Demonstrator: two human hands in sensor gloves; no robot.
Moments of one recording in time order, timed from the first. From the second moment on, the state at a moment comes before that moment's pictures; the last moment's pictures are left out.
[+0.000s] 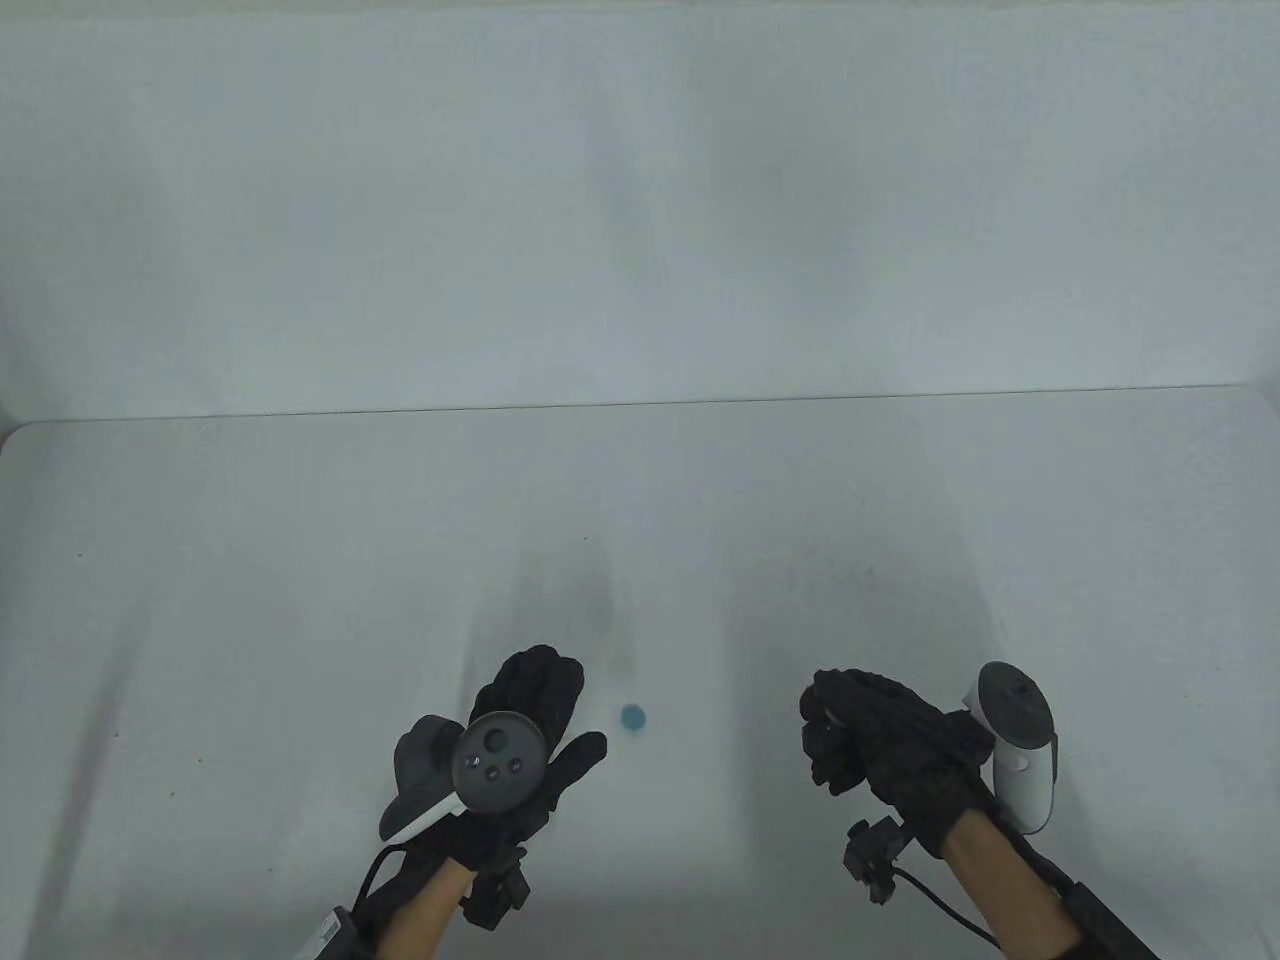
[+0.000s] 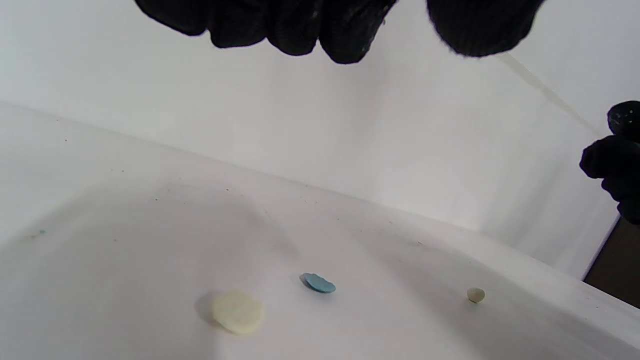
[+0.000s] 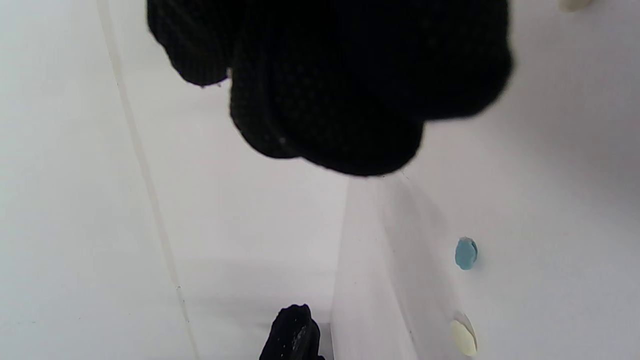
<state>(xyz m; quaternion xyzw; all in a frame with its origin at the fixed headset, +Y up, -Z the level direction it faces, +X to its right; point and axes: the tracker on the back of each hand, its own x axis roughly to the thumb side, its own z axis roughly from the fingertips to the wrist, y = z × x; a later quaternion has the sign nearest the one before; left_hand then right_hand) -0.163 -0.672 -0.313 0.00 -0.22 0.16 0.96 0.210 -0.710 -0.328 0.04 0.10 0.71 0.69</state>
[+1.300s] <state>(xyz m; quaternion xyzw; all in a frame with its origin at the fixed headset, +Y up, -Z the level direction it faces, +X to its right) -0.162 -0.673 -0.313 -0.01 -0.22 0.15 0.96 0.215 -0.716 -0.332 0.05 0.12 0.67 0.73</state>
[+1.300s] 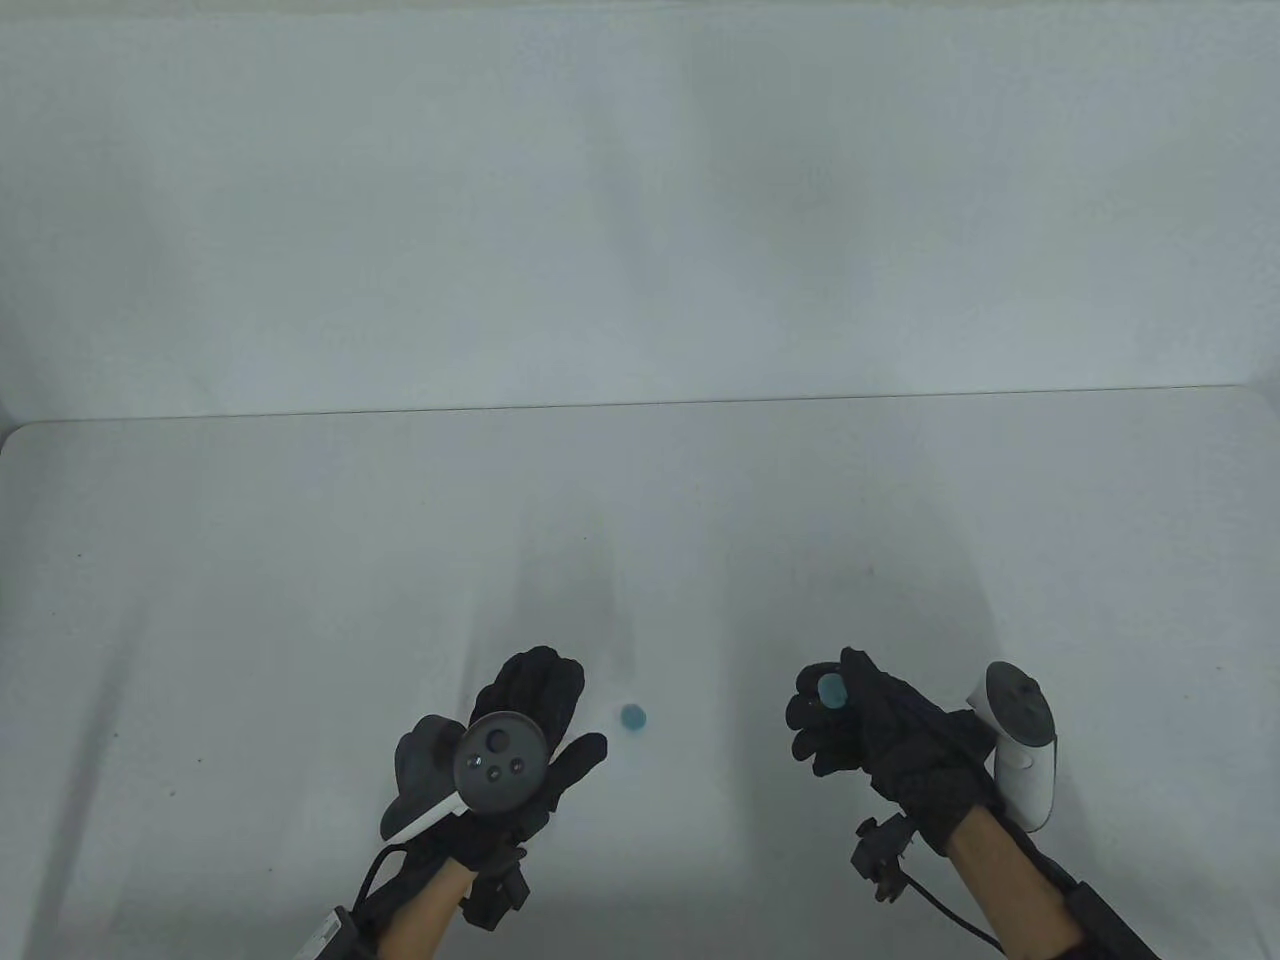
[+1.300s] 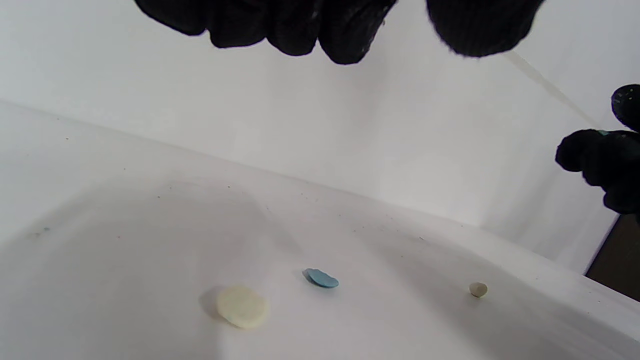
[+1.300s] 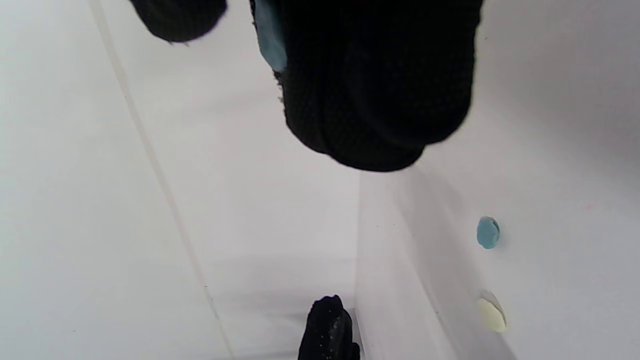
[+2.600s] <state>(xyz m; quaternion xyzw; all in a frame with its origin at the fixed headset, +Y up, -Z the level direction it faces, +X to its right) -0.161 -0.673 -0.313 0.00 -0.23 0.15 0.96 0.213 -0.708 -0.327 0.02 0.07 0.74 0.67</state>
